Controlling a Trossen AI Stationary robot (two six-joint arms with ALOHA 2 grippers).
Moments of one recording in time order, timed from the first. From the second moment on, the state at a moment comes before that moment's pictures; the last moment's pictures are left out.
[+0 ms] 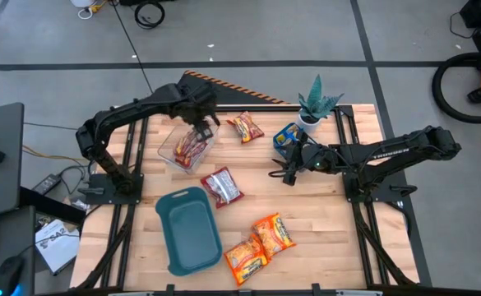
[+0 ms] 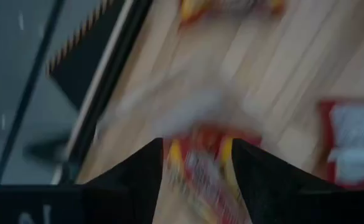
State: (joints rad) left arm 0.48 1.65 1.57 -1.13 -0.22 0.09; right arm 0.04 1.11 0.67 -0.09 0.47 -0.05
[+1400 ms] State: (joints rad) left arm 0.27 2.18 1.56 -0.48 -0.44 0.71; right arm 0.14 1.02 0.67 -0.26 0.56 0.02
